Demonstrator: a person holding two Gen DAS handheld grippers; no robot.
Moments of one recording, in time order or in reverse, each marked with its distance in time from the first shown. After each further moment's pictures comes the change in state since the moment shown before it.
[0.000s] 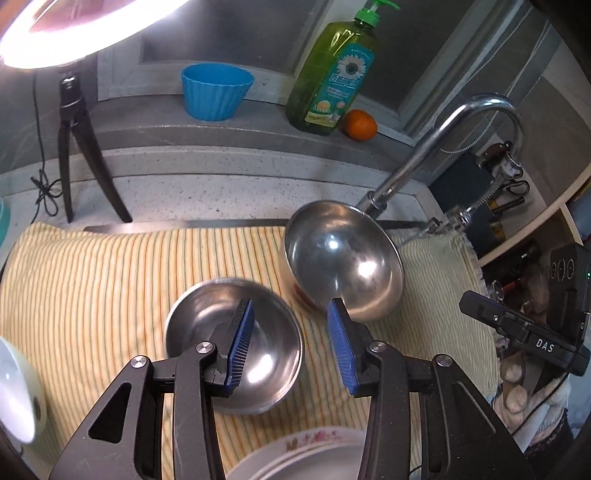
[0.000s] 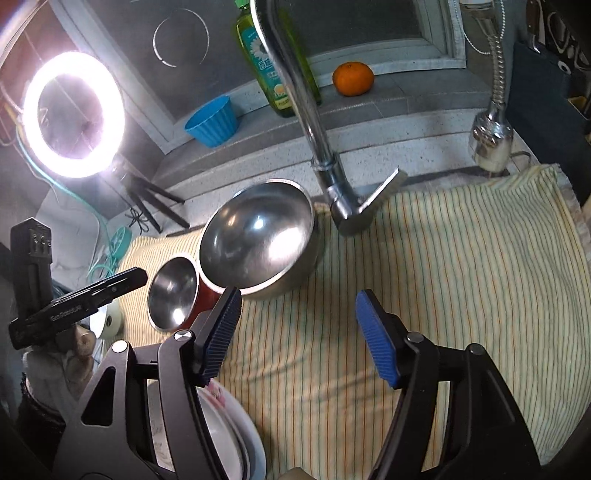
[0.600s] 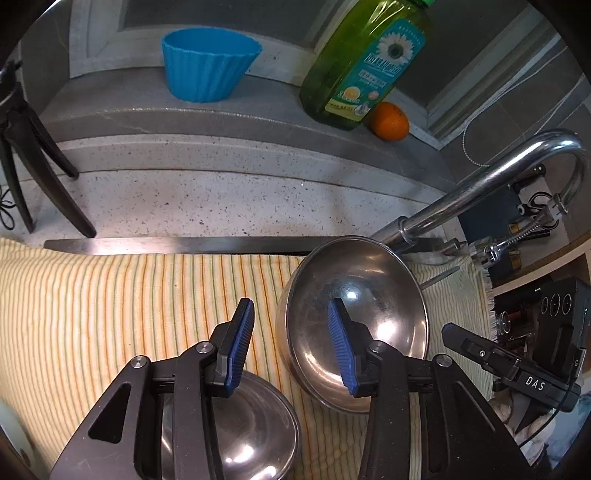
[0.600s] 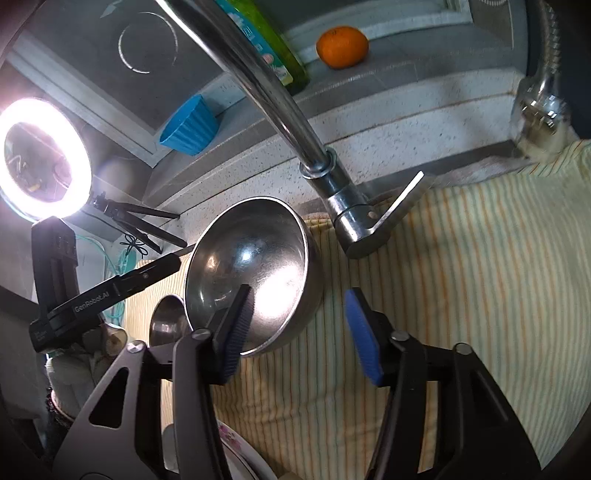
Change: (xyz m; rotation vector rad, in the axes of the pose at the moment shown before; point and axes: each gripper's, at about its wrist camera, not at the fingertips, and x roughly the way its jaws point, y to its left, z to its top) left arm 0.068 0.008 0.049 -0.089 0.105 -0.012; right arm 0.065 -0.029 0.040 0.140 0.099 0.093
